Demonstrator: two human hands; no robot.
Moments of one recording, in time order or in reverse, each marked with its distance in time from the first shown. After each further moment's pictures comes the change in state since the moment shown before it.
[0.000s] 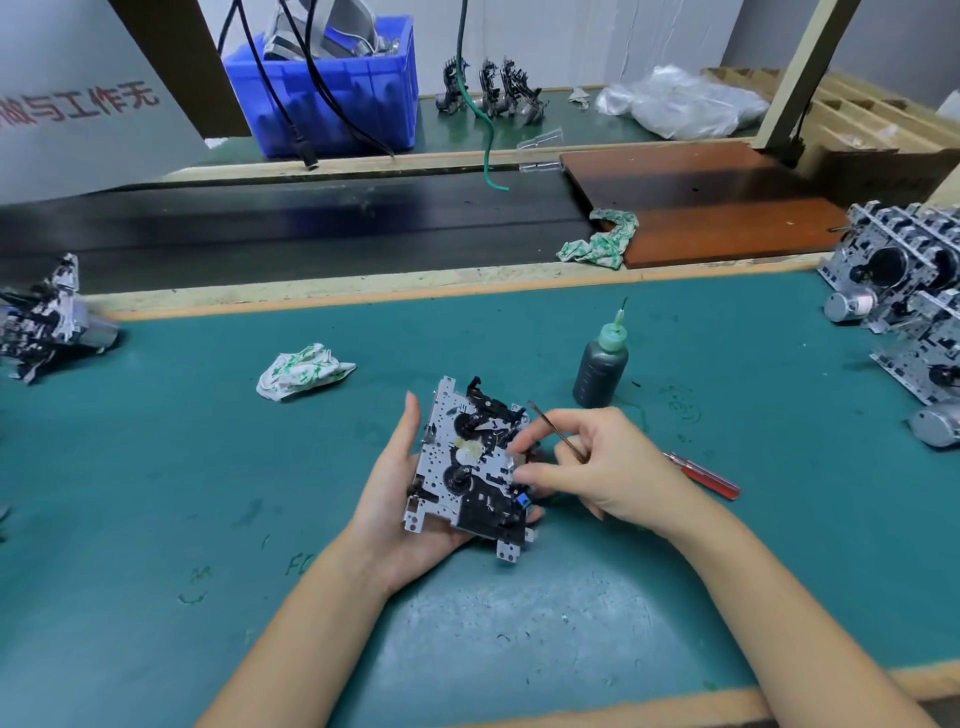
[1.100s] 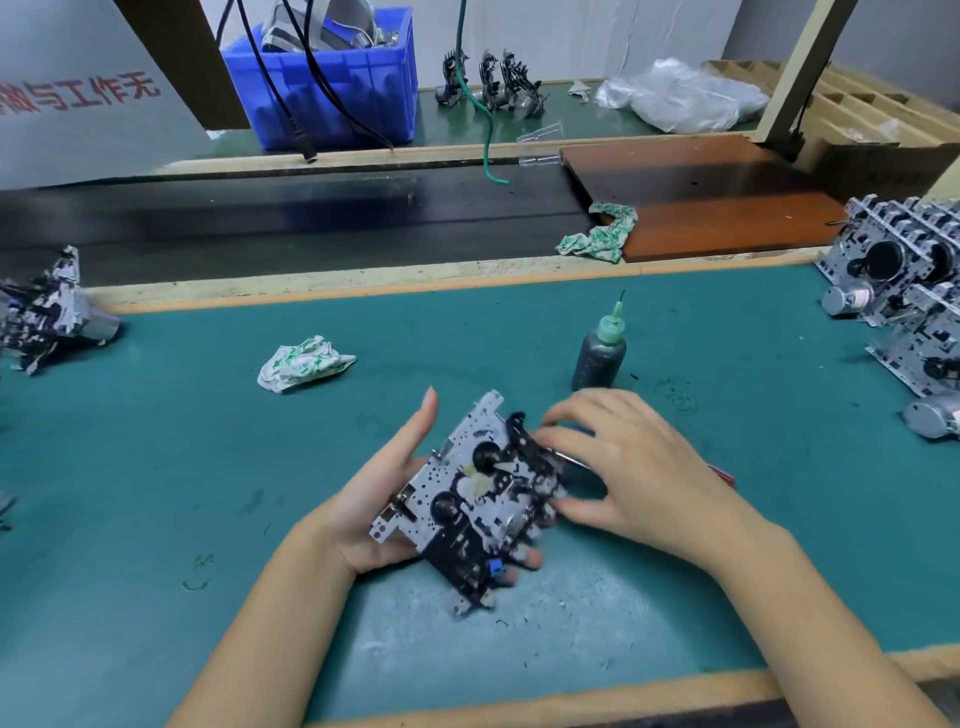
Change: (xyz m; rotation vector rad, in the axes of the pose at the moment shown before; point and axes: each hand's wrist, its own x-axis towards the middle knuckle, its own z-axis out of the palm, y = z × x) left_hand -0.019 0.020 -0.002 0.351 -0.125 -0.211; right_hand -0.021 0.002 -0.013 -1.023 0.105 -0.429
